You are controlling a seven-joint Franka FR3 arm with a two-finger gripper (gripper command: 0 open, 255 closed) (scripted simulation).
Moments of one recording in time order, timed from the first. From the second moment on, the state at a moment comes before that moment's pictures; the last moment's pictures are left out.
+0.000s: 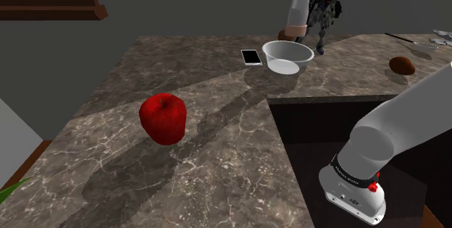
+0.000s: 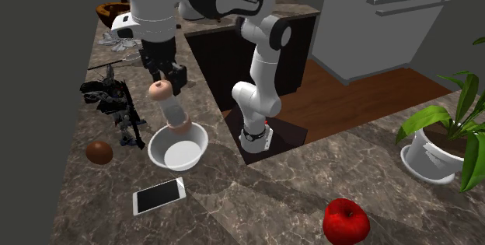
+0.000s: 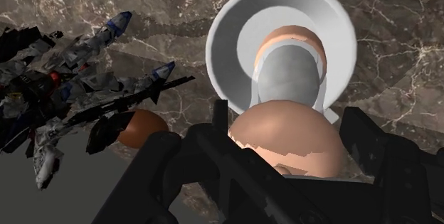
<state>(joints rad) -0.19 -0.31 0.01 -1.49 -0.16 1.19 -0.15</state>
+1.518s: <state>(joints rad) -0.18 -0.42 0.00 -1.78 -0.15 1.37 -0.13</state>
